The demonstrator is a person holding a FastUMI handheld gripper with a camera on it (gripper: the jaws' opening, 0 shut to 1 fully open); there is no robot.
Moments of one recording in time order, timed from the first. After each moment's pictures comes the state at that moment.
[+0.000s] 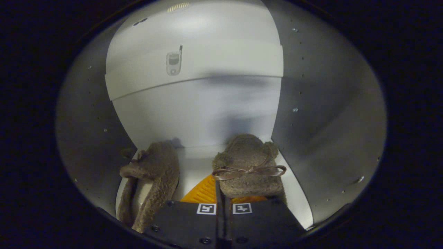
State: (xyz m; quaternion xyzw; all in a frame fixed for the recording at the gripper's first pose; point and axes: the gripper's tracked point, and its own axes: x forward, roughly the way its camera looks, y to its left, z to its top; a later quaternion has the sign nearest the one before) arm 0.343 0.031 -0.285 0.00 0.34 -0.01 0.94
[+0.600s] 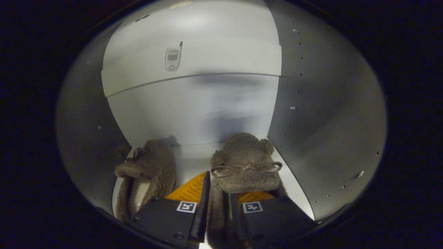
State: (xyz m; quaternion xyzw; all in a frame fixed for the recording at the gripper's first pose) arm 0.334 0.025 -0.283 -0.03 0.33 -0.04 0.94
